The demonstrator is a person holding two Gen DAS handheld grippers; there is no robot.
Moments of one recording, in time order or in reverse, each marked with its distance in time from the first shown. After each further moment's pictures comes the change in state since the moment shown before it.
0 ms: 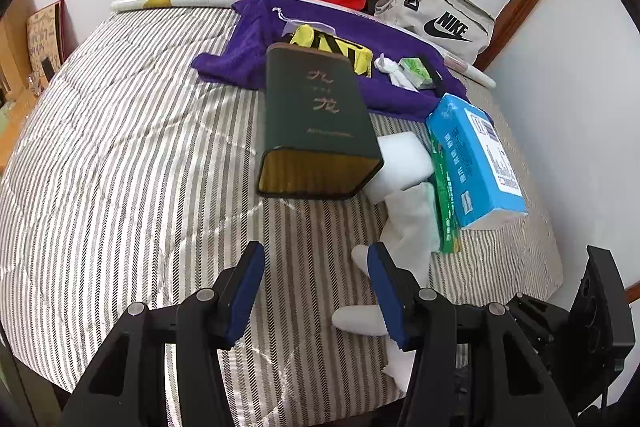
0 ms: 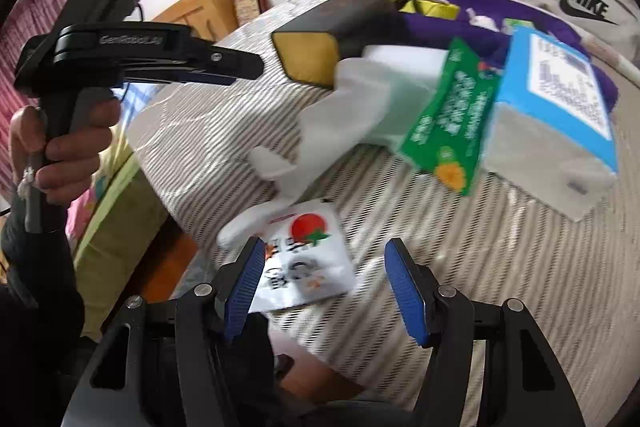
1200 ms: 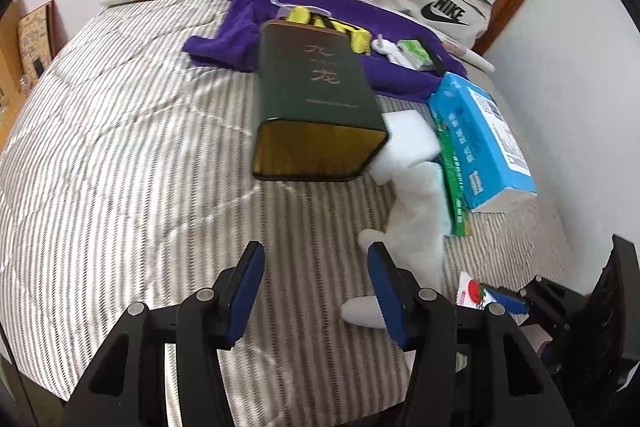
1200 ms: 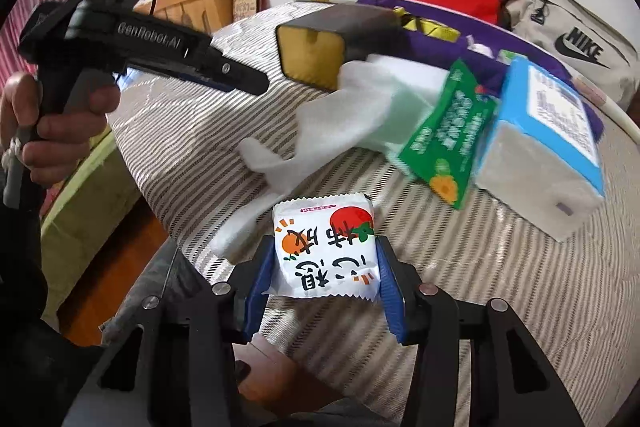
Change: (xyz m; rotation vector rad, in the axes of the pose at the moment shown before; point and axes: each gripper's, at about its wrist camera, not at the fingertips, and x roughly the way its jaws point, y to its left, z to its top) left arm 0.016 -0.003 -0.009 0.045 0.024 -0.015; right arm -0.001 0.007 -0.010 -0.098 -0.063 -0.150
